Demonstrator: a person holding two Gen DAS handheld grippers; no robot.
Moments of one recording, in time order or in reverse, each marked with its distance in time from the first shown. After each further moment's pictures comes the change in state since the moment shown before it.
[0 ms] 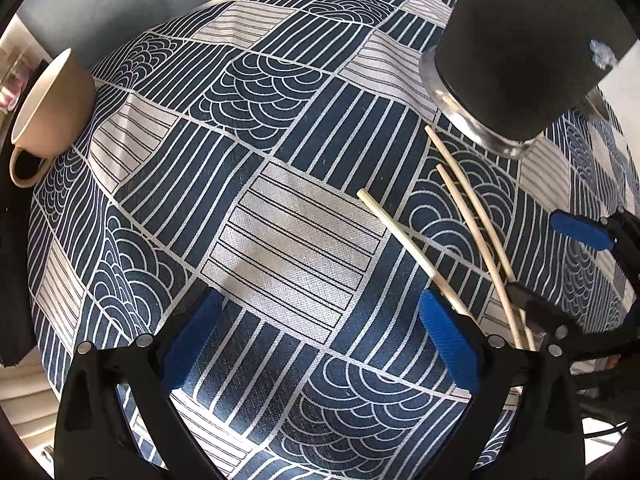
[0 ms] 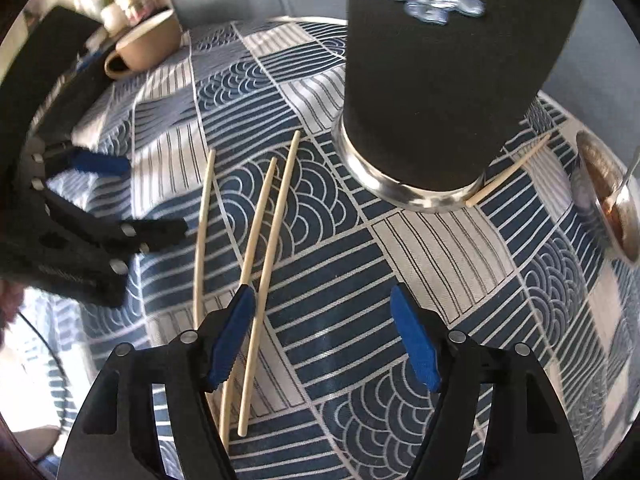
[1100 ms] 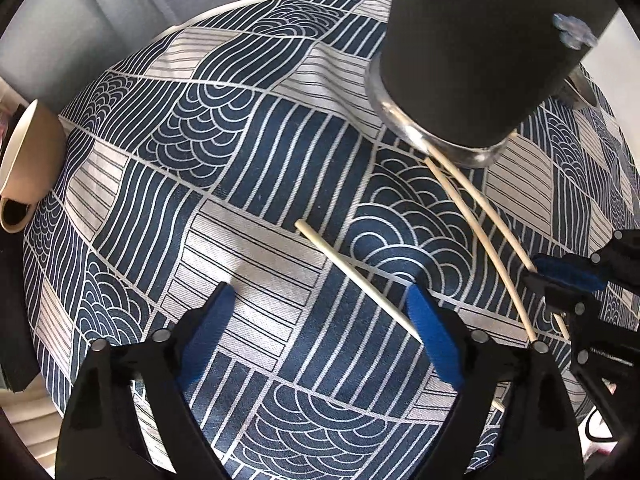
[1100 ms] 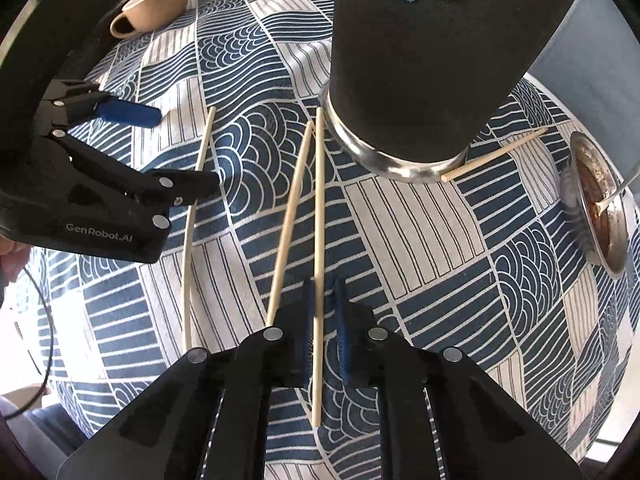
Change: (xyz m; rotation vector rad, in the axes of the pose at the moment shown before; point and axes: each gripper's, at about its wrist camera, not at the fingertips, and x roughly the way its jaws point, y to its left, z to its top) left arm -0.009 -0.052 0.014 0.100 -0.014 0.015; right arm -0.014 -0.017 -0.011 -0.060 0.142 0.007
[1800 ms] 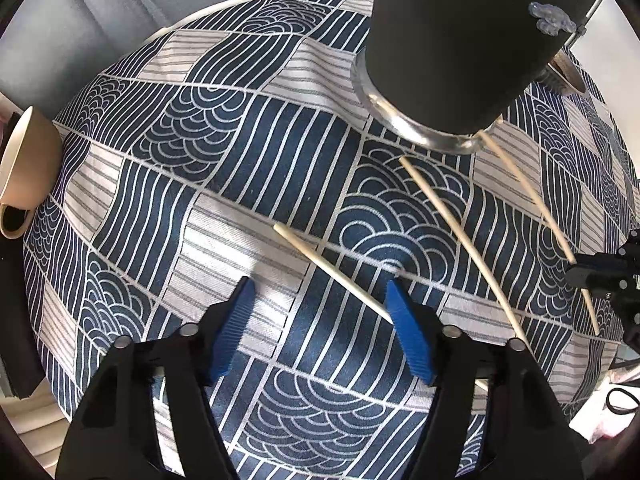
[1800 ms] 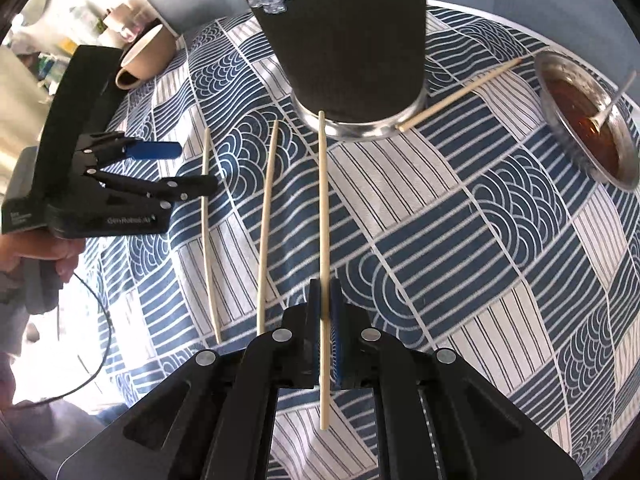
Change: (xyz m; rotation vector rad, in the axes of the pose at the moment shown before) left arm -0.011 -0.003 -0.004 0.026 0.033 -0.016; right arm -0.039 -0.062 -0.058 0.214 -0.011 0.225
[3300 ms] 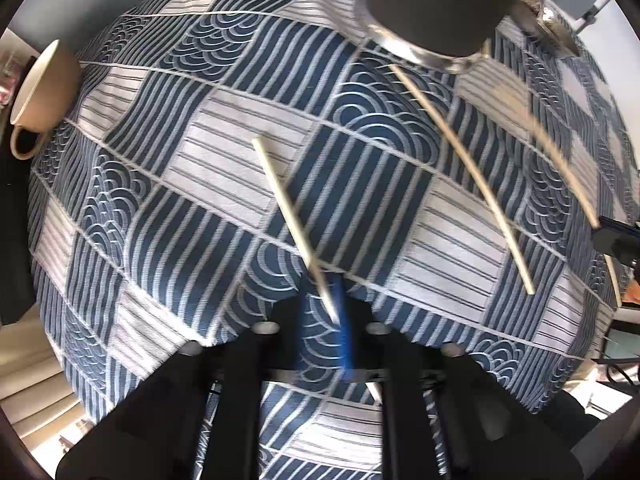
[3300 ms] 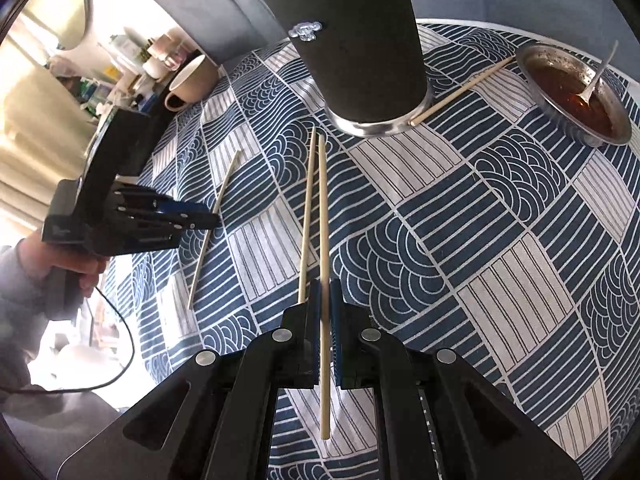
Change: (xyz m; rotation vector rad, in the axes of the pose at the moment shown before) left arm -0.012 0.000 -0.053 -0.050 0.116 -0.001; right arm -0.037 0.002 -0.036 0.017 -0.130 0.153
